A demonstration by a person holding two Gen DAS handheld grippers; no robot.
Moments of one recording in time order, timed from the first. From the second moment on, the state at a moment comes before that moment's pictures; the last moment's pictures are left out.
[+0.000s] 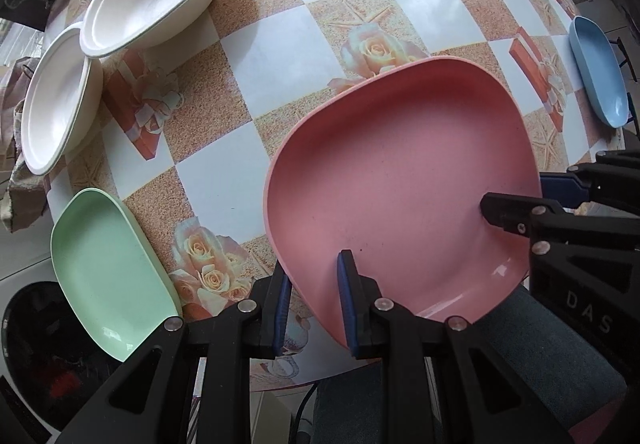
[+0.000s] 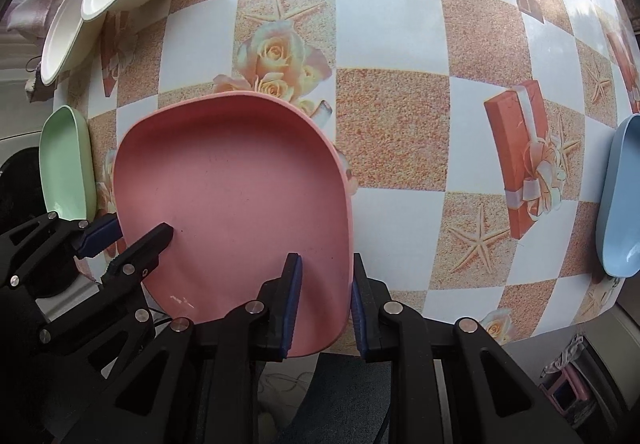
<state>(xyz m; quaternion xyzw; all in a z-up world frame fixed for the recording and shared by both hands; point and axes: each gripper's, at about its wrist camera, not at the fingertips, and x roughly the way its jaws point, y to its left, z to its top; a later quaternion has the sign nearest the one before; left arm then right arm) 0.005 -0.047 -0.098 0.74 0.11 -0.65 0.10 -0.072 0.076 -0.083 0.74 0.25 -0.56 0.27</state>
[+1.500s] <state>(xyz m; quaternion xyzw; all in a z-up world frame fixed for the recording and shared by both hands) 0.127 -0.193 -0.042 0.66 0.20 -0.68 0.24 -0.023 -0.025 -0.084 0.75 0.22 -0.54 0.31</state>
